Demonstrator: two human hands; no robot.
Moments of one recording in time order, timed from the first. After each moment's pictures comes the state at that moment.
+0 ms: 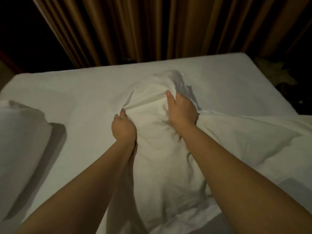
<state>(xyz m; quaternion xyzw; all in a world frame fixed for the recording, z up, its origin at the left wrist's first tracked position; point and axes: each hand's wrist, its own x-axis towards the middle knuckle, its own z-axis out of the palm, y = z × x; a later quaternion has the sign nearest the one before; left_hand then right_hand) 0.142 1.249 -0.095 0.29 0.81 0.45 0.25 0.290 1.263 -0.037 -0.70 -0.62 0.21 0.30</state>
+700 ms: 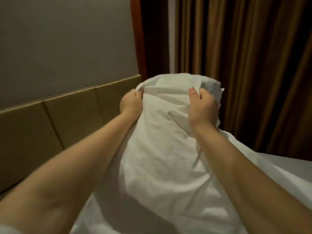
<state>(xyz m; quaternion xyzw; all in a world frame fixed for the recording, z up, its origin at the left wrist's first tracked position) -0.381 1.105 0.255 0.42 0.77 0.47 -0.09 -0.192 1.124 0.246 -0.36 -0.63 0.29 0.62</state>
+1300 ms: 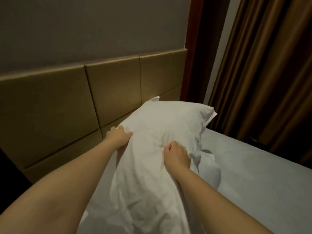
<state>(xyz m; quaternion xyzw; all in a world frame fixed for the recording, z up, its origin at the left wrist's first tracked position) -0.651 1.017 0.065 0.23 0.96 0.12 0.13 -0.453 1.105 0.044 -0.47 -0.84 0.21 0.14</state>
